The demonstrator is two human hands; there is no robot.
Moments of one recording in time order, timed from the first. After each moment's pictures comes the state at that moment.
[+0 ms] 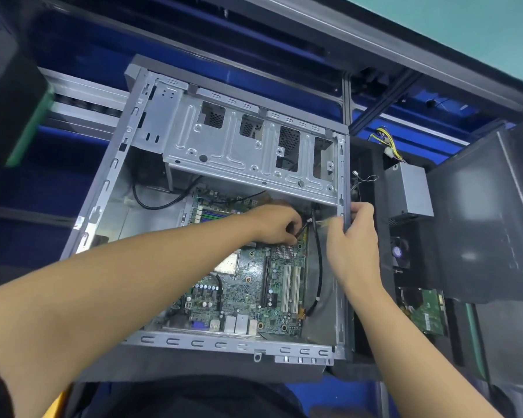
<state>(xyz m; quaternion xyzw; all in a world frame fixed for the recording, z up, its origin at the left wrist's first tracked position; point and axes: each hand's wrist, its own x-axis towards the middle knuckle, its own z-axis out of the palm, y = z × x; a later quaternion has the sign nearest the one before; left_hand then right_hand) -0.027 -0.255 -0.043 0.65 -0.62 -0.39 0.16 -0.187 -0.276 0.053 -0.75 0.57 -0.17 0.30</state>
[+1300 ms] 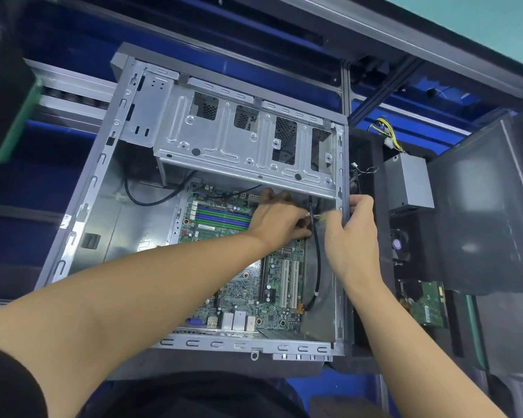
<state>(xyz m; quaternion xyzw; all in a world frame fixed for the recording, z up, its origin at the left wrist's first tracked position) -0.063 -0.252 -0.057 0.73 -0.63 -0.14 0.23 -0.189 -0.281 0.047 -0.75 0.56 -0.17 0.30</state>
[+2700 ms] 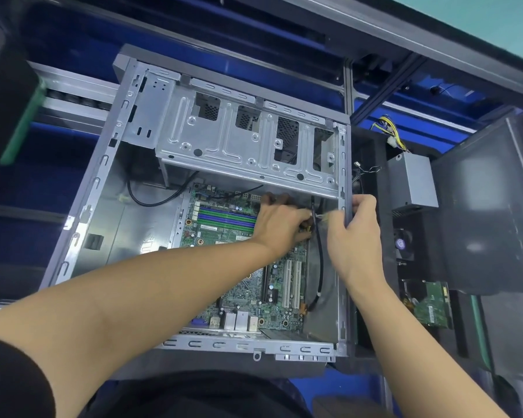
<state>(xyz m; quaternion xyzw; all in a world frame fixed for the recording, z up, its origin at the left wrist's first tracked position) -0.074 -0.246 -0.058 0.76 -0.58 -0.14 0.24 -0.189 -0.280 0.048 -0.75 0.56 -0.18 0.31</state>
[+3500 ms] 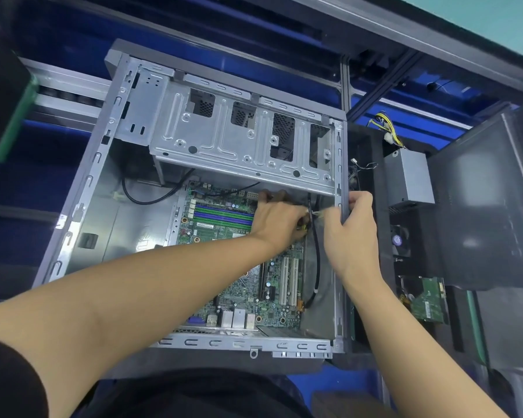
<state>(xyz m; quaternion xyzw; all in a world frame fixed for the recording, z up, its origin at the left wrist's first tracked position) -0.076 -0.251 -0.055 0.77 -0.58 -0.14 0.21 -0.188 -0.280 0.048 -0.75 0.56 -0.19 0.31</state>
